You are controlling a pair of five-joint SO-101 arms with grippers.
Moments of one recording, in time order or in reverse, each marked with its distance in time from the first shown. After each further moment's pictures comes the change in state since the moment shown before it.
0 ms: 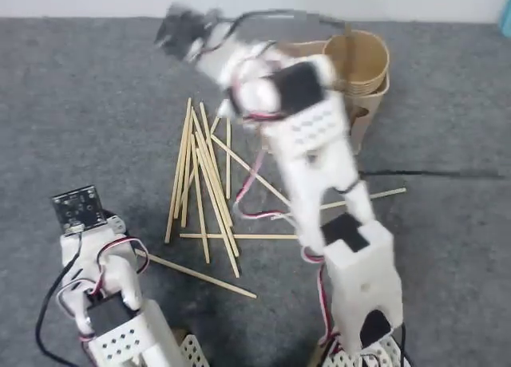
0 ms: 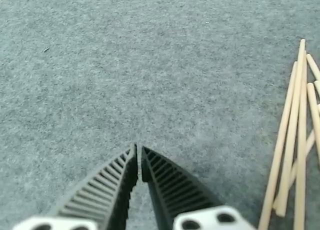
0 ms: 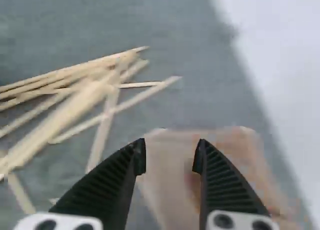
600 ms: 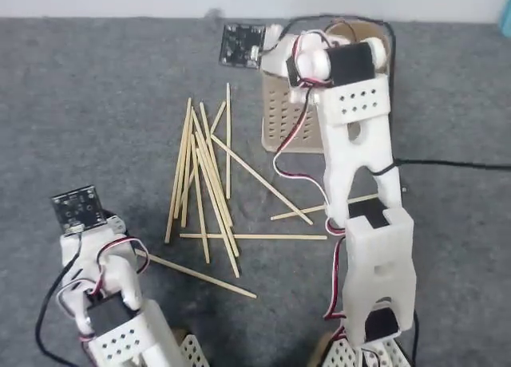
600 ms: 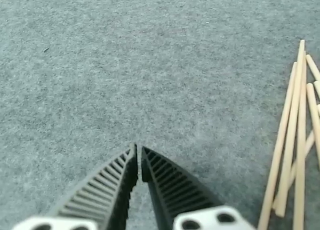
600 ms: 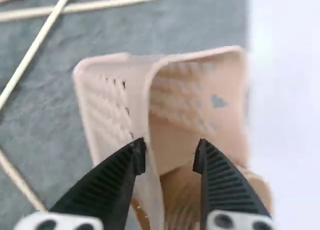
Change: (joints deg) left arm 0.0 0.0 0.0 0.0 0.2; right arm 16.3 3.6 -6.4 0.7 26.8
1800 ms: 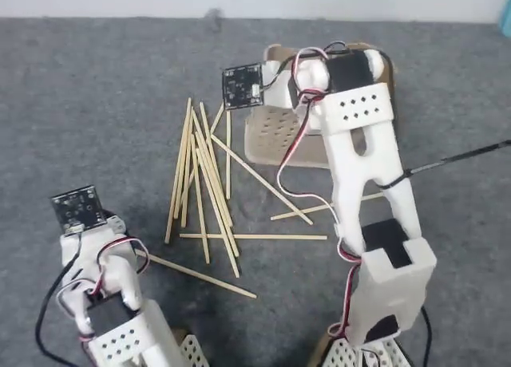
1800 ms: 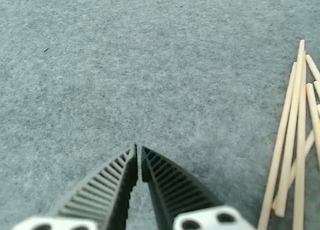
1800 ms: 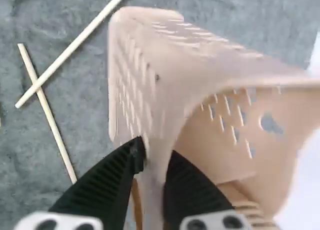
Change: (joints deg) left arm 0.0 0.0 0.0 0.0 0.1; right arm -0.4 -15.7 34.4 -4.9 13.7
